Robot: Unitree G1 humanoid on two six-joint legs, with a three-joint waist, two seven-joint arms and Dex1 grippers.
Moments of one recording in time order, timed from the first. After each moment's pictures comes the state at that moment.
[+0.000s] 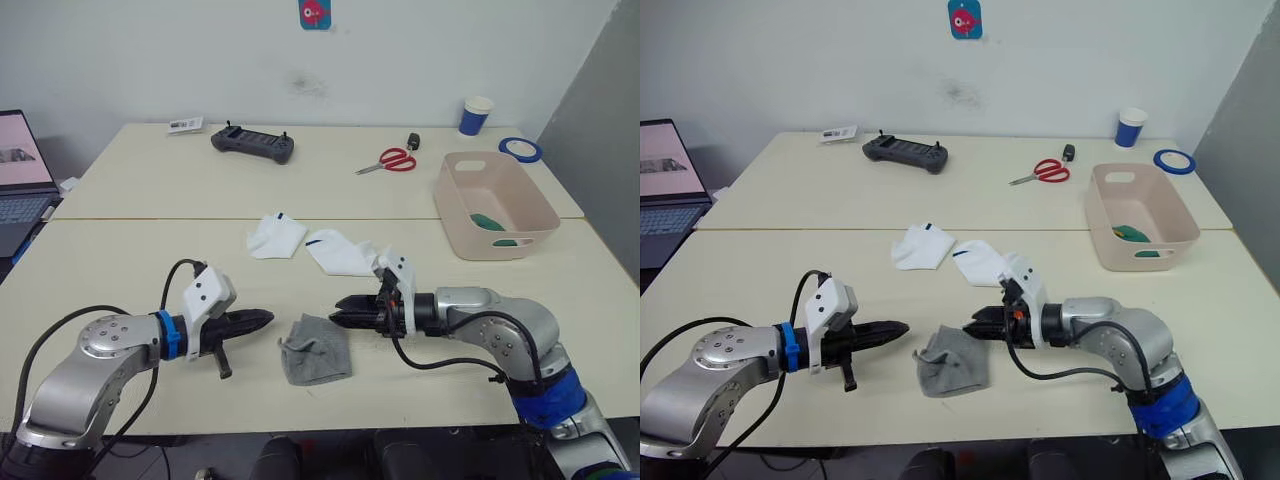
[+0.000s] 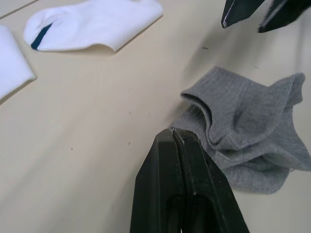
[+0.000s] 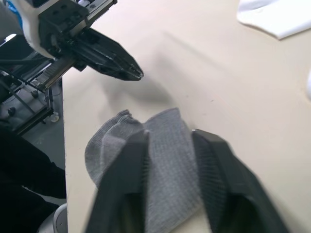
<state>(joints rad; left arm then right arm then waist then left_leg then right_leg) -0.03 0.82 0.13 -0.40 -0.47 0.59 -0.97 -0.49 -0.44 0.23 -0.34 0.64 1.04 0.67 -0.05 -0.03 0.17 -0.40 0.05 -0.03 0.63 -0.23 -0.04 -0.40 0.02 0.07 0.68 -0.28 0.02</state>
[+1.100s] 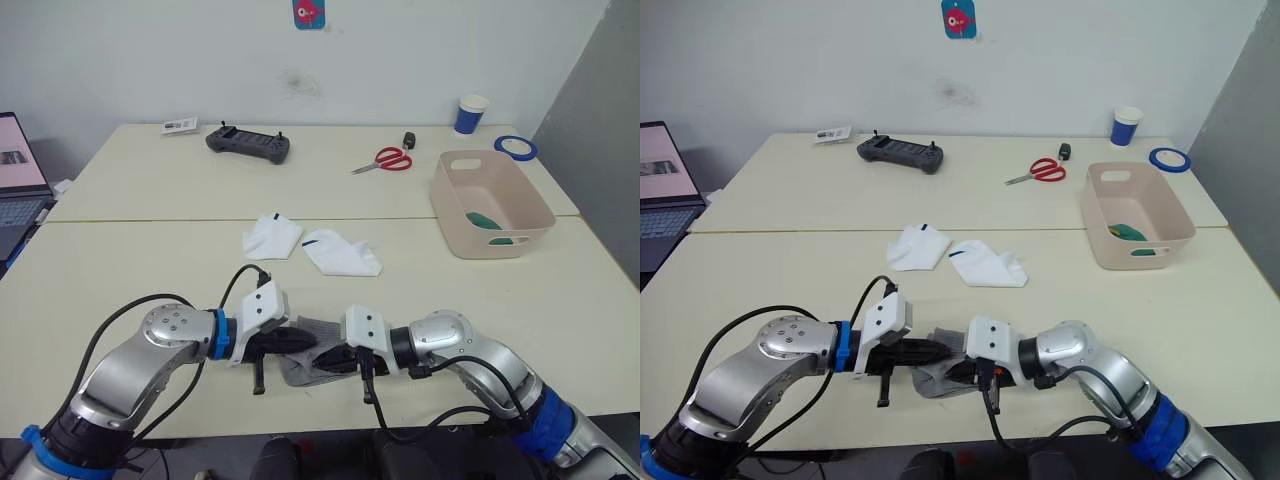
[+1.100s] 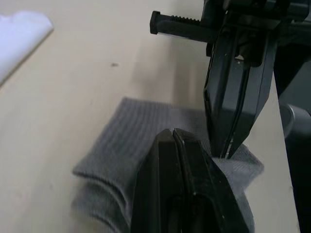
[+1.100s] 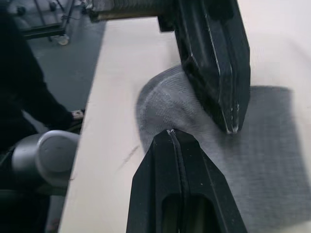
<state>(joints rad) -0.16 0.85 -0.16 -0.43 -0.42 0.59 -1.06 -0.41 -0.49 0.60 -0.37 0.25 0.60 0.92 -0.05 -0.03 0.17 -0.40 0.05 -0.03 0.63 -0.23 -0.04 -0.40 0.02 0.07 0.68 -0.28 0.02</state>
